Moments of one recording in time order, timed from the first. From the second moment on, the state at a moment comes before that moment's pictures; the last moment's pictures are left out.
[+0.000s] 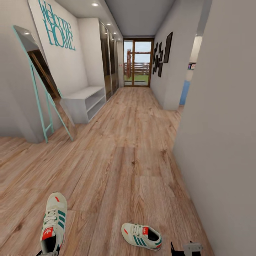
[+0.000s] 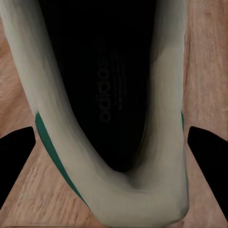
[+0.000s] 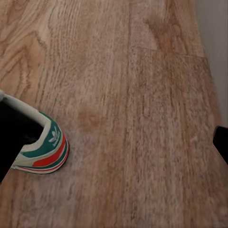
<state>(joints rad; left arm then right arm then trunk) -0.17 0.15 0.30 -0.33 0.05 -0.67 -0.21 -0.21 -0.04 0.07 -0.41 0.03 -0.47 -0.14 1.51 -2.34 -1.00</state>
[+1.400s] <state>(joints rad) -0.35 0.18 0.29 -0.35 -0.06 -0.46 -0.43 -0.32 -0.09 0.14 -0.78 0.41 -0.05 0.43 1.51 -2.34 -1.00</state>
